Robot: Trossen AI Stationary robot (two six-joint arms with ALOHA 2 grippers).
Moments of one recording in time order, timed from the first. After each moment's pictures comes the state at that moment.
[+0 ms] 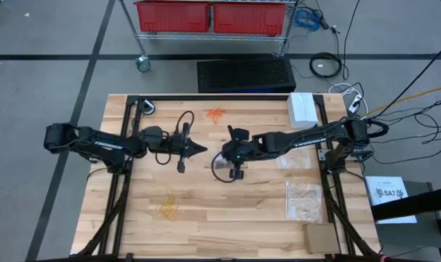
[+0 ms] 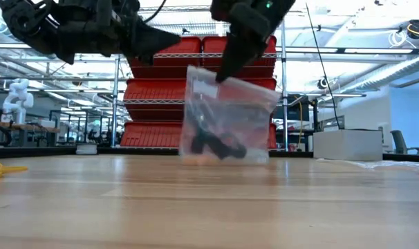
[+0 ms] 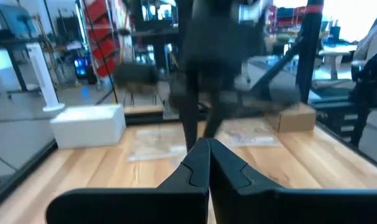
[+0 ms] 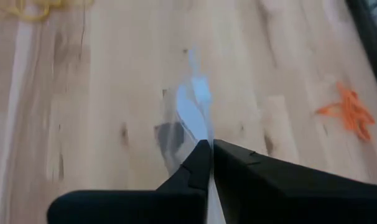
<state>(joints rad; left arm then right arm) 0.13 1.20 0.38 0.84 0.23 0.07 0.07 1.71 1.36 -0.55 0.26 0.10</state>
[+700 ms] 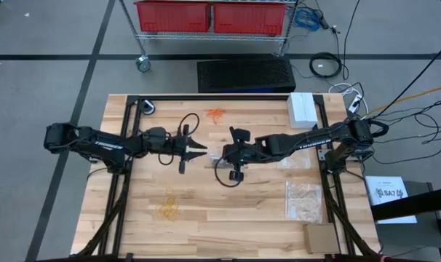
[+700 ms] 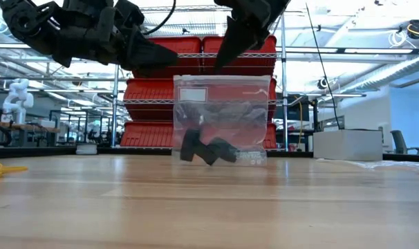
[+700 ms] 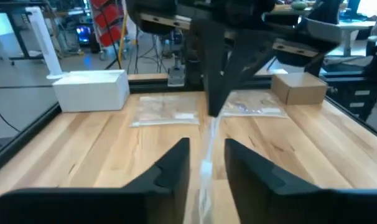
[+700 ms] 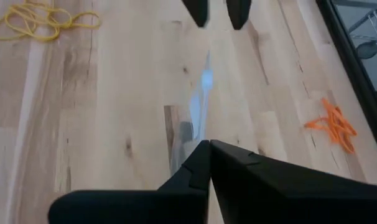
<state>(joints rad) 0.13 1.20 0.38 0.71 0.20 0.06 0.11 1.69 1.36 -0.54 0.31 0.09</state>
